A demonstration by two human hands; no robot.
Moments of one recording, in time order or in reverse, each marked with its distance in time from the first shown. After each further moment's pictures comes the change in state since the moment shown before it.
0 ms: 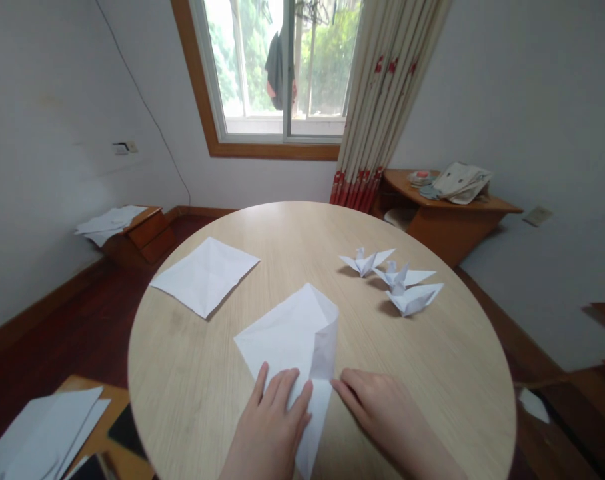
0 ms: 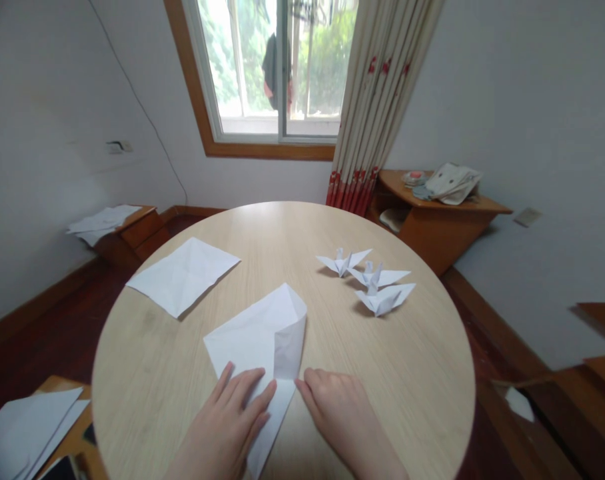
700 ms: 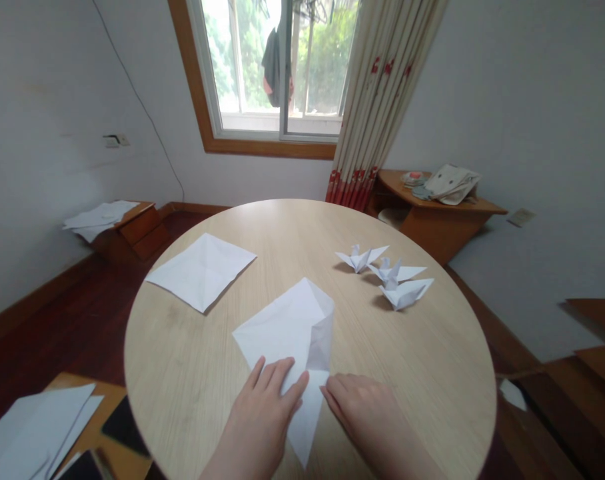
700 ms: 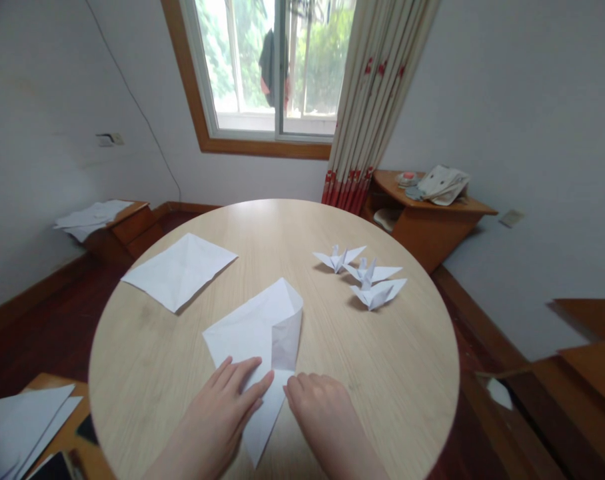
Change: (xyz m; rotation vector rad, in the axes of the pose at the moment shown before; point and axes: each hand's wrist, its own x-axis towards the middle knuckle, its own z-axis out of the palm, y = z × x) left_hand -0.001 -0.005 -0.004 -0.060 -0.198 -0.045; right_hand -0.011 -0.018 0.011 -0.153 0.153 -0.197
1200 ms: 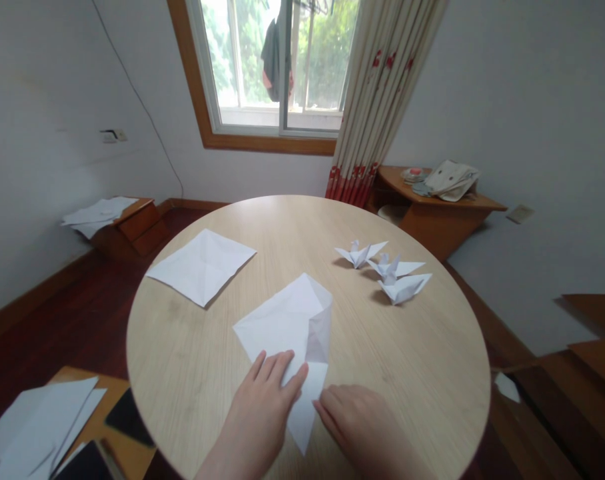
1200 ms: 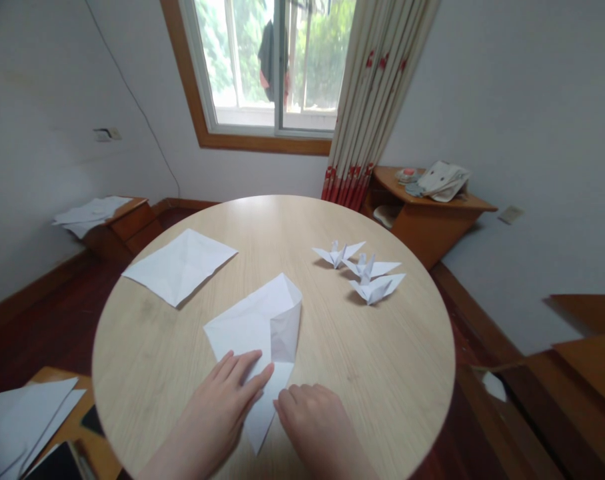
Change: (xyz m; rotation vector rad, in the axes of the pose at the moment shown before) left_hand 0.003 0.003 -0.008 0.037 -0.142 -0.012; right_hand -0.008 -0.017 0.002 0.062 0.108 -0.048
